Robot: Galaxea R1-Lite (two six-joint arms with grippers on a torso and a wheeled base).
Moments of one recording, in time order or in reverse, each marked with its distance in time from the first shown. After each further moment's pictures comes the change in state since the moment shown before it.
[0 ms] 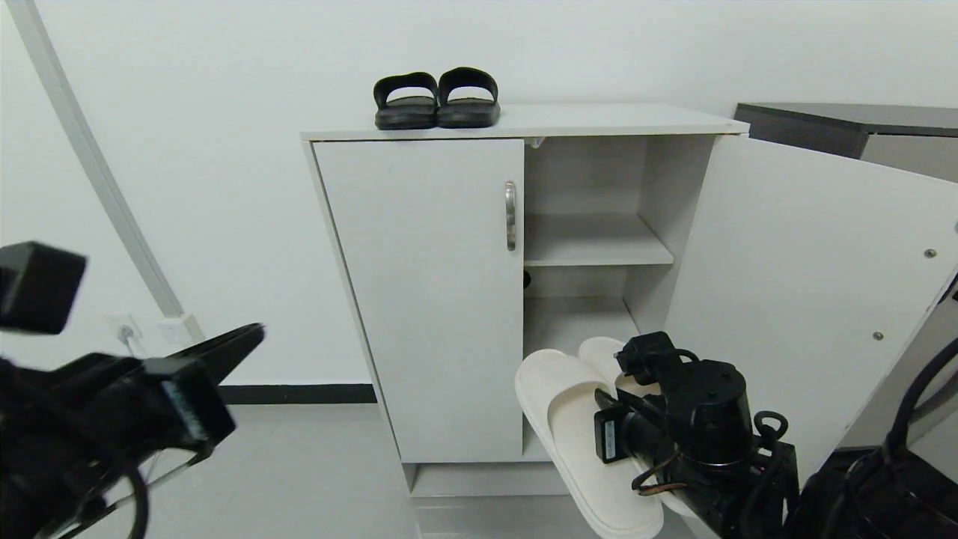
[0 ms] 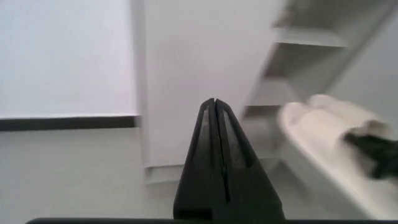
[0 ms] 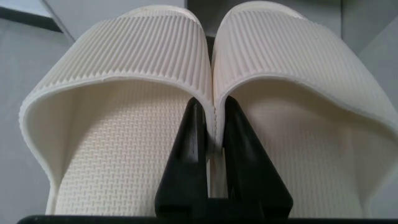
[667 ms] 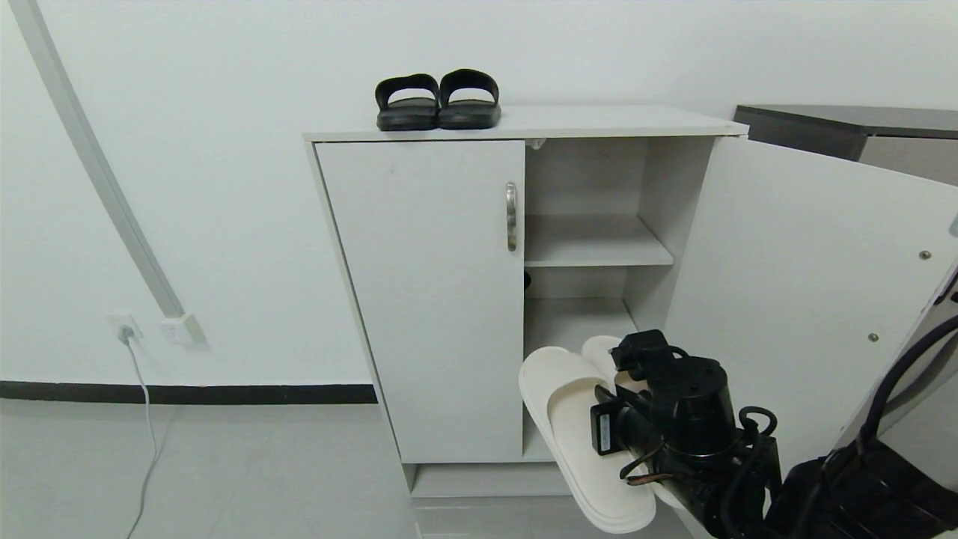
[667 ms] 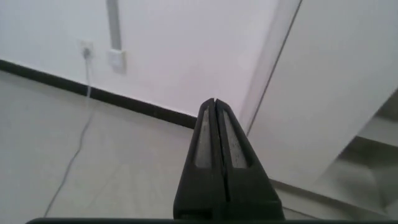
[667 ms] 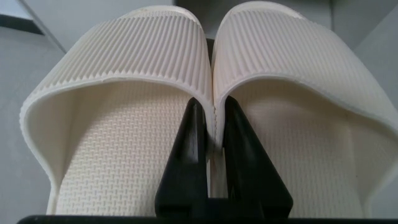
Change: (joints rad) left arm 0.400 -0.810 0.329 0.443 0.094 0.072; right arm -0.007 0.036 -0.034 0.011 -0.026 0.007
